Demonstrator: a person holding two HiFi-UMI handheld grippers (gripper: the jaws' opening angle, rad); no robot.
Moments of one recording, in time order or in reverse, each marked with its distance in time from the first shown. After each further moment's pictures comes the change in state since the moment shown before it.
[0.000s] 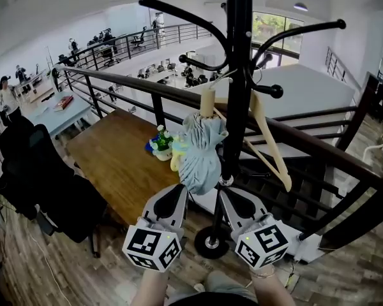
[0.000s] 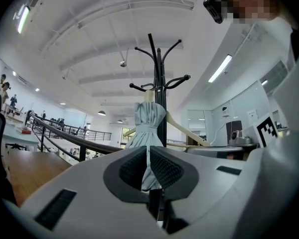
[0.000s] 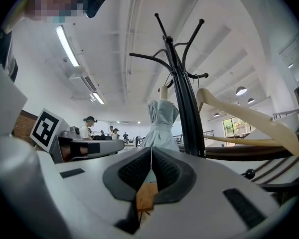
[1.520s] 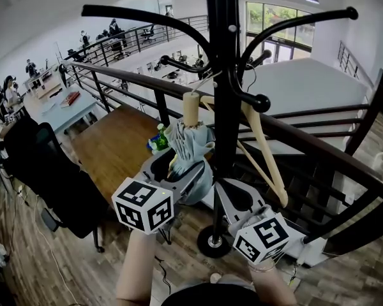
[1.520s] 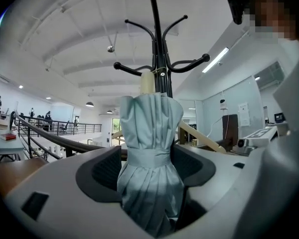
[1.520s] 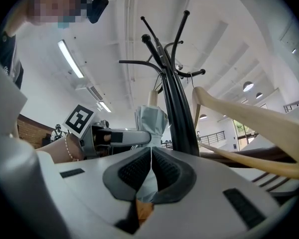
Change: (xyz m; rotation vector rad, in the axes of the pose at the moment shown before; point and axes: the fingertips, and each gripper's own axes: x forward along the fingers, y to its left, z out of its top) left arm 0.107 0.002 0.030 0.045 0.152 -0.123; right arm 0.025 -0.041 0.022 0.043 -0.068 0.120
